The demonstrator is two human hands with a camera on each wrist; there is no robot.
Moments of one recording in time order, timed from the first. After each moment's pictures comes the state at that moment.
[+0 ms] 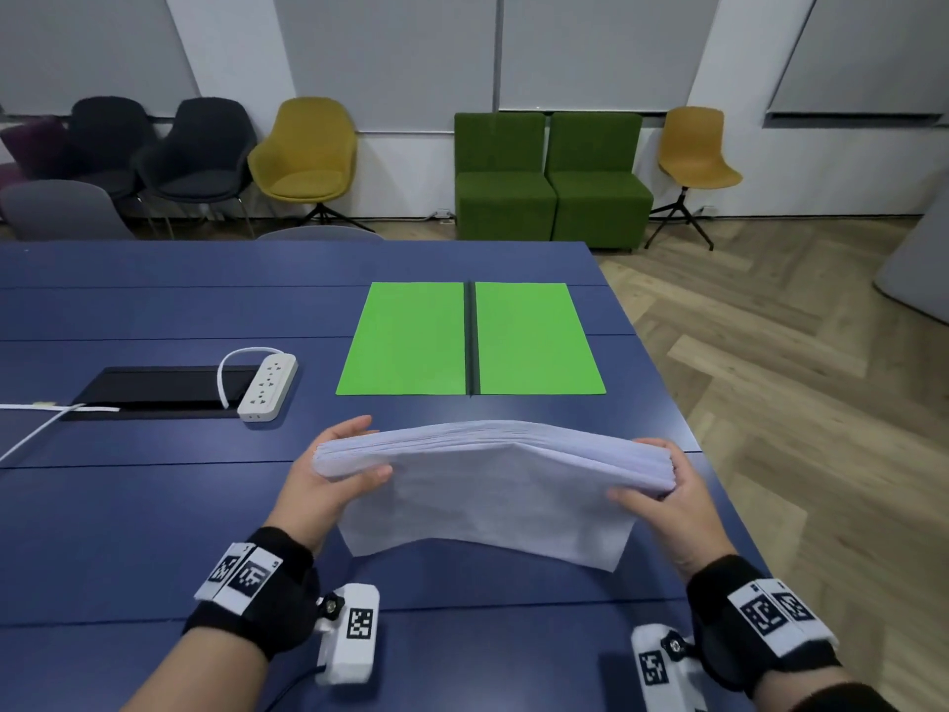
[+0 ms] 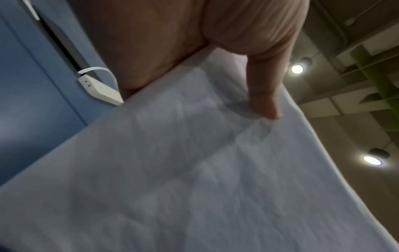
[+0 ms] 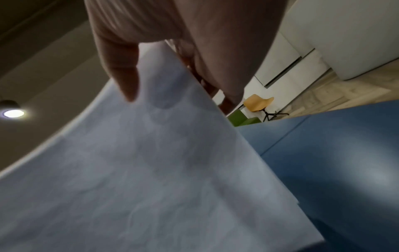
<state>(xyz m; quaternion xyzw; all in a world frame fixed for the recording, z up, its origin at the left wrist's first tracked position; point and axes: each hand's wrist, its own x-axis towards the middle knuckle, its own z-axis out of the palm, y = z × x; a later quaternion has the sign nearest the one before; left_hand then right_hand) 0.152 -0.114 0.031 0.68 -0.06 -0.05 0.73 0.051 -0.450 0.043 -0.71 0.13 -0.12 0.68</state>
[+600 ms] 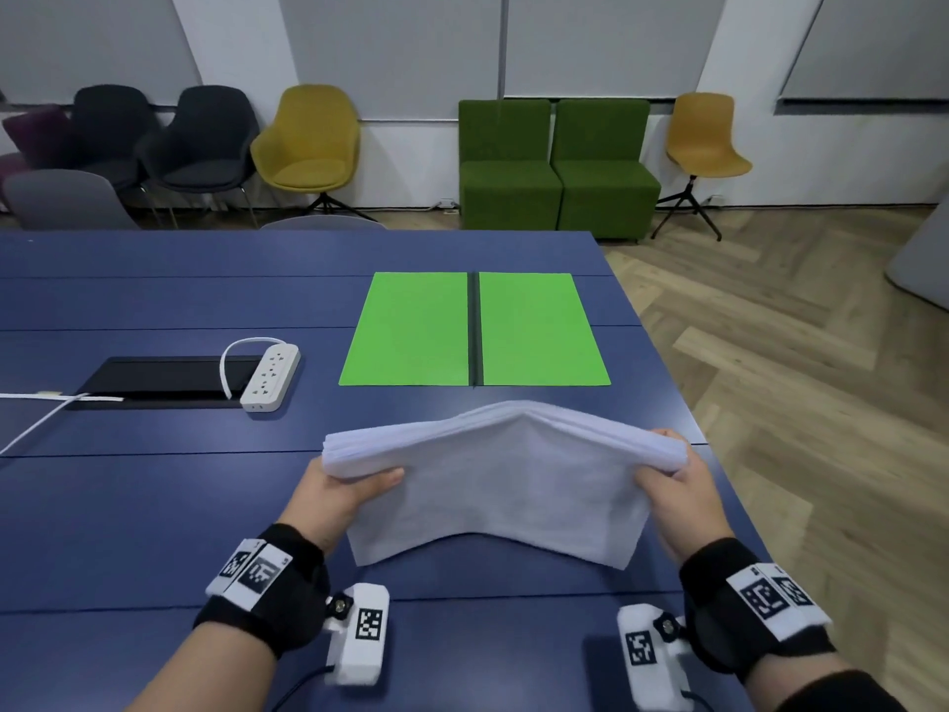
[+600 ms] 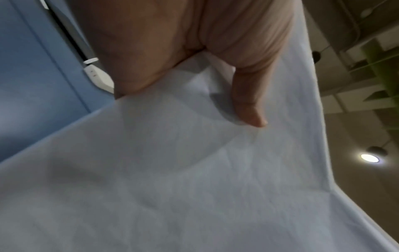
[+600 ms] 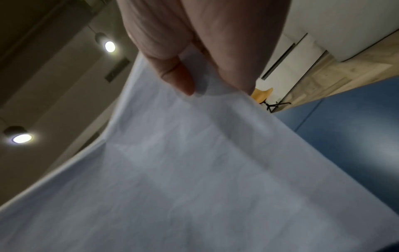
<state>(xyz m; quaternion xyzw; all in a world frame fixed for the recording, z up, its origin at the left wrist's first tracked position) 0.140 -0.123 0.026 0.67 -0.04 -0.08 0.74 0.058 -0.441 0.047 -0.70 0.14 -0.18 0.67</state>
